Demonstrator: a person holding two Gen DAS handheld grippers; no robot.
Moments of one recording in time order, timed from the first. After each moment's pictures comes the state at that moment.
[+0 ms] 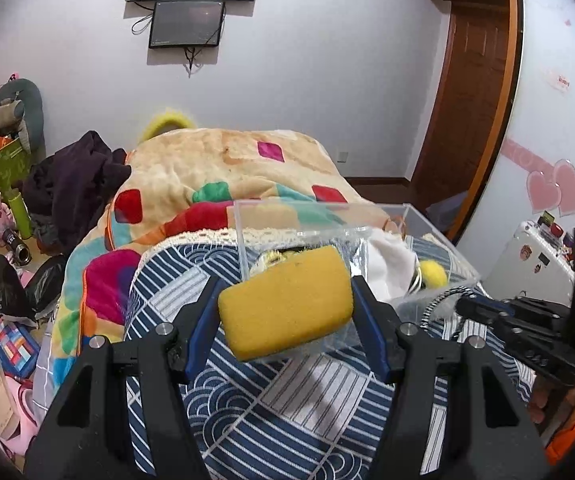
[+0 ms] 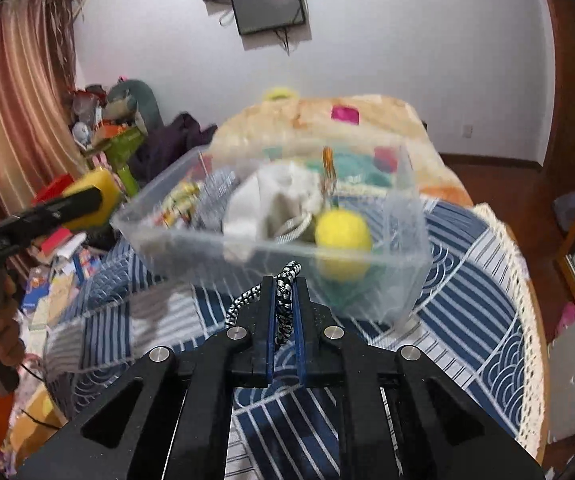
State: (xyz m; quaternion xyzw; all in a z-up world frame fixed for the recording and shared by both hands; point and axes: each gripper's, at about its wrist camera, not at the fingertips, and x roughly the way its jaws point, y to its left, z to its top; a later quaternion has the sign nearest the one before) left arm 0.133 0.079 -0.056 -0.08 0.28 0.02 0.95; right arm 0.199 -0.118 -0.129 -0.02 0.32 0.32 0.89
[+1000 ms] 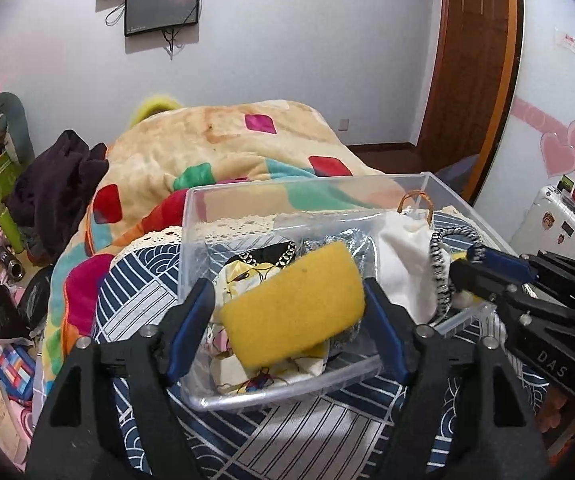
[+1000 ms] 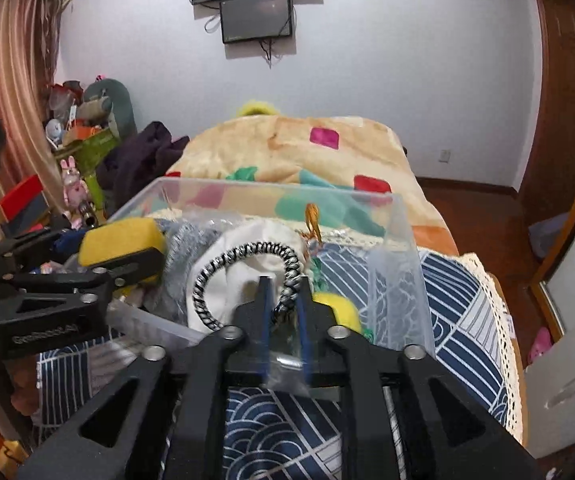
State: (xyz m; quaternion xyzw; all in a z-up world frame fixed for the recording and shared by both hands) left arm 0.205 0.050 -0.093 -0.04 0.34 0.02 0.94; right arm 0.237 -0.087 -0.120 -0.06 0.30 0.27 0.91
